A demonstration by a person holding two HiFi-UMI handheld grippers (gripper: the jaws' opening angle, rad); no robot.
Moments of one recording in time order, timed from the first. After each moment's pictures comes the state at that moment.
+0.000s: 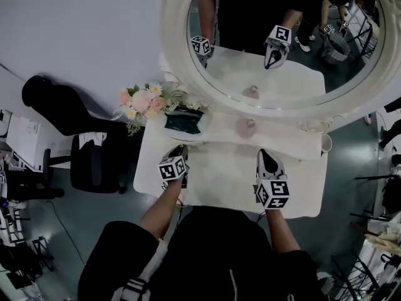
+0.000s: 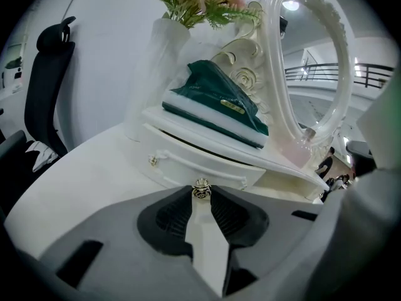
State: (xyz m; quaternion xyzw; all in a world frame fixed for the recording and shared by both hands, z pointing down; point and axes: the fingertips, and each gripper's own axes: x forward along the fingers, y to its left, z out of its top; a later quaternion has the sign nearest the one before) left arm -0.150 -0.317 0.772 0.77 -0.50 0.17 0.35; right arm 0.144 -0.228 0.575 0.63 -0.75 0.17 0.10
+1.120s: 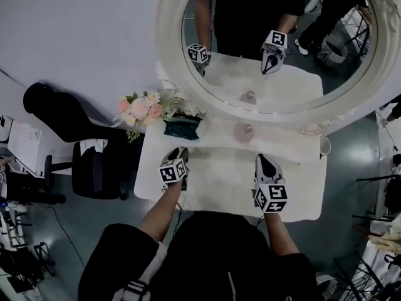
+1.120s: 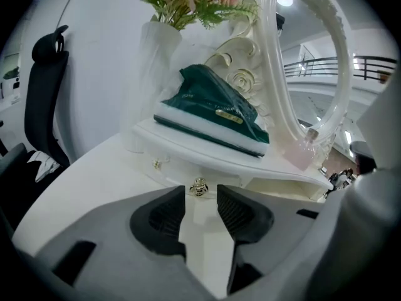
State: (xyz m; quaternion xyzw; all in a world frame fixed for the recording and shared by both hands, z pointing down) left arm -0.149 -0.331 0.759 0.78 -0.51 0.18 0.33; right arm 0.146 -0.226 0.576 0.64 -0.75 0.17 0.09
